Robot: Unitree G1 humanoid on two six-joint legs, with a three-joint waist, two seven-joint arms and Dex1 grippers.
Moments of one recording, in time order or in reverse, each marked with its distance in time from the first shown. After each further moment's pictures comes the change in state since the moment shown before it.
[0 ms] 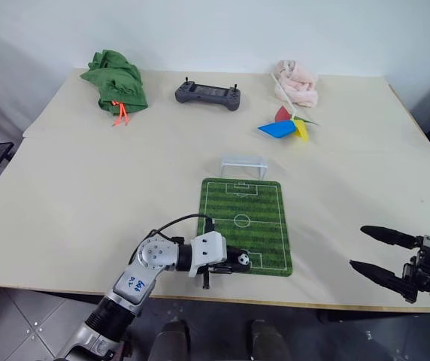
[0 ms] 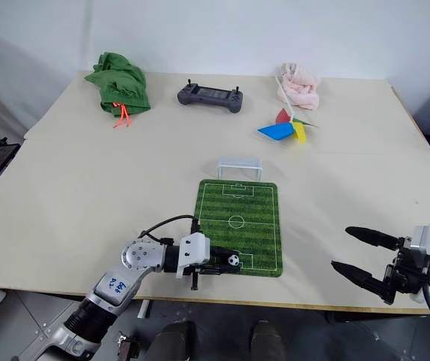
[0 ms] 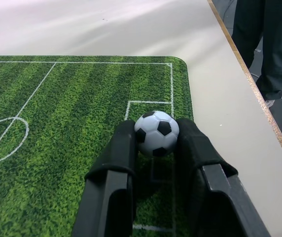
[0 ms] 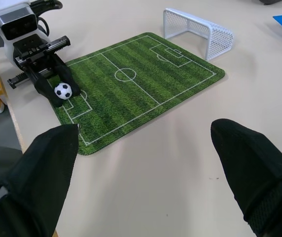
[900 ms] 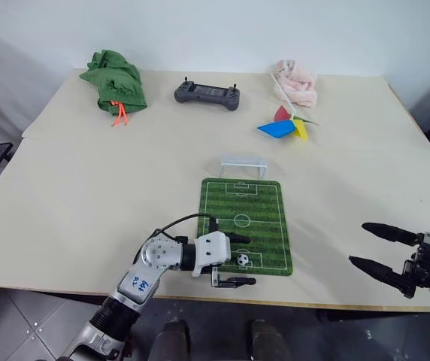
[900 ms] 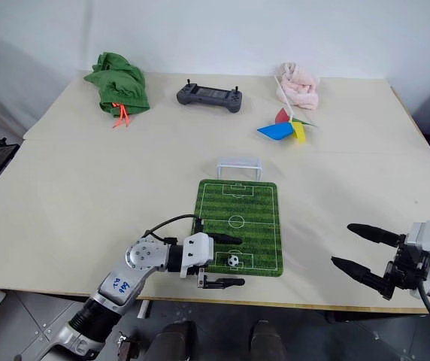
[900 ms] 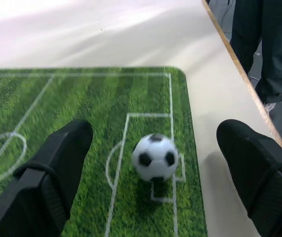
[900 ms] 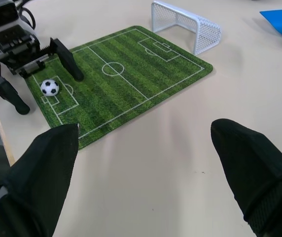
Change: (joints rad) left arm -0.008 -0.024 0.008 -0.020 -0.002 -0.014 0.017; right arm -0.012 -0.005 0.000 0.000 -0.032 0.005 -0.034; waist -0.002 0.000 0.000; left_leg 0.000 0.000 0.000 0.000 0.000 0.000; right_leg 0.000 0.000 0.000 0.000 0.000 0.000
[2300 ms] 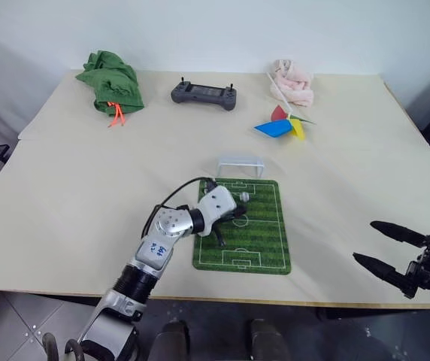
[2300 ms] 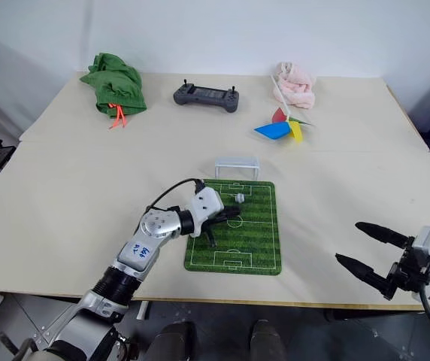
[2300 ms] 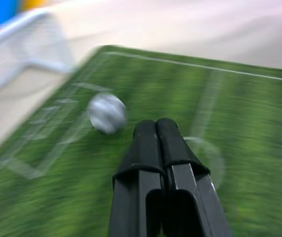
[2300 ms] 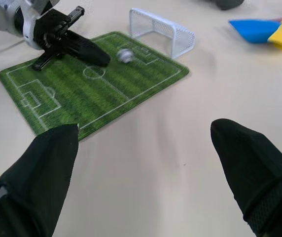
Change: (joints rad) left arm -0.226 -0.127 0.110 0.218 0.116 0.174 0.320; right arm -0.014 0.047 -0.036 0.023 -0.013 -0.072 -0.039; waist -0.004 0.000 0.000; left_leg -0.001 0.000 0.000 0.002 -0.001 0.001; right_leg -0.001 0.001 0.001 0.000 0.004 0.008
